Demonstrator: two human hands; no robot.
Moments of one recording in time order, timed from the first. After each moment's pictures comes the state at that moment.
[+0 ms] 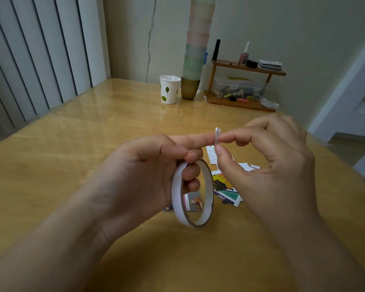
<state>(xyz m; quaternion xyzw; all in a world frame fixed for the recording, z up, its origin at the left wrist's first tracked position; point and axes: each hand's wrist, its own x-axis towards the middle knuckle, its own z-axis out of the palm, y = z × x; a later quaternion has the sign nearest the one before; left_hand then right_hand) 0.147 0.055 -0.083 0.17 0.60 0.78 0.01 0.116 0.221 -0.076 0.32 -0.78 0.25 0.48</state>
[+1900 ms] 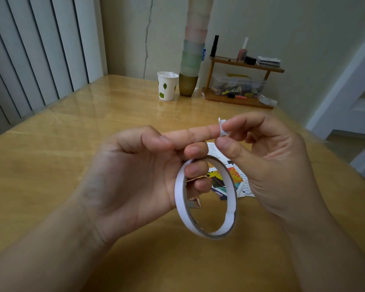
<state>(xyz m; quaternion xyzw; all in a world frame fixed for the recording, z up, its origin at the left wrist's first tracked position) 0.147 0.059 -0.081 0.25 0.55 0.80 0.04 0.108 0.224 -0.076 0.35 -0.71 0.57 0.20</state>
